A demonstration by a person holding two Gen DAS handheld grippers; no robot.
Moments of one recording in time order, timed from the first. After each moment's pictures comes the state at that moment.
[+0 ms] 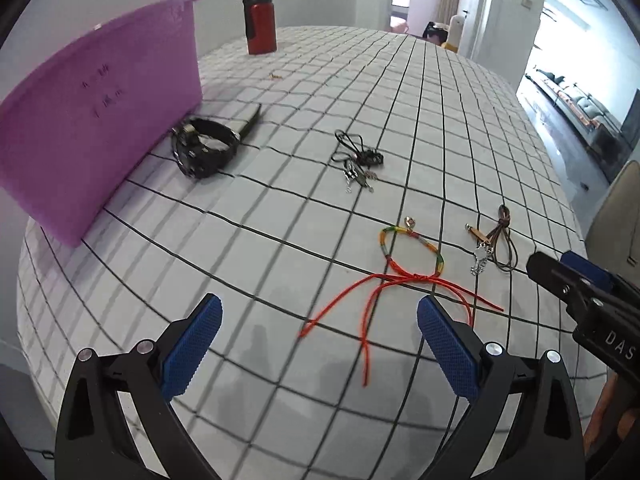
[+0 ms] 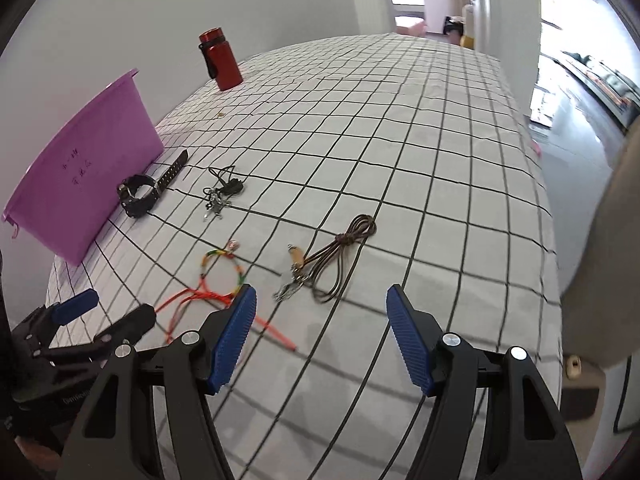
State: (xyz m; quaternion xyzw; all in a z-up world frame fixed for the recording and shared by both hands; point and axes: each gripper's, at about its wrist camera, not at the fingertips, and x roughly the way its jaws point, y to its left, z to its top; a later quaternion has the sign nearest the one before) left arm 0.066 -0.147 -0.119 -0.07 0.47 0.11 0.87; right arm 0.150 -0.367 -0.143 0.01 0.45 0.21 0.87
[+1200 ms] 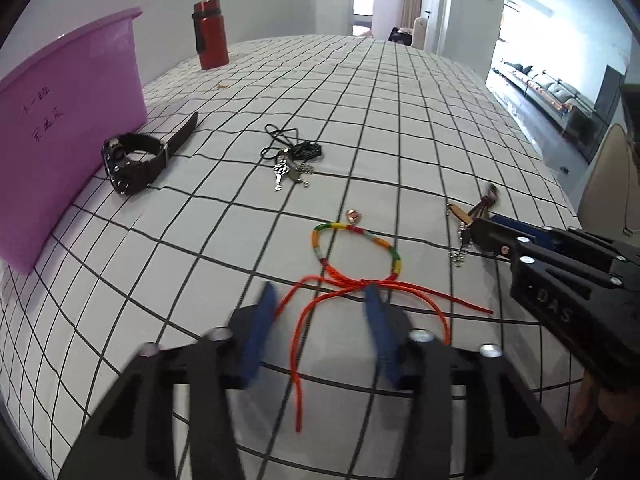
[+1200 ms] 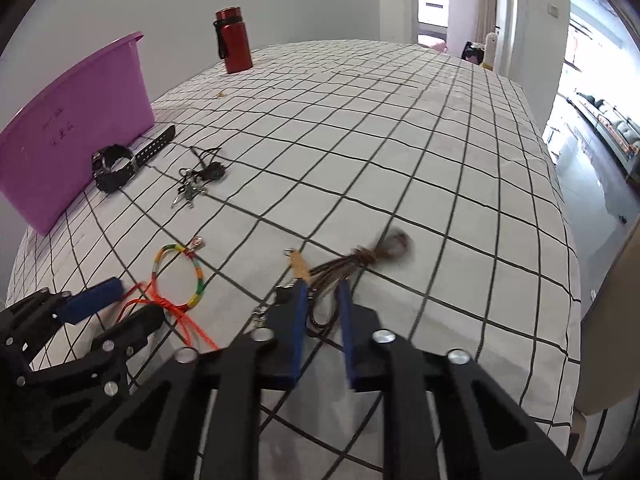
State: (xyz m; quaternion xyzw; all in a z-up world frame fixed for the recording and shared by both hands) left arm 0.080 -0.186 -0.146 -0.03 0.44 0.06 0.90; right arm 0.174 -0.344 -0.177 -0.06 0.42 0.22 0.88
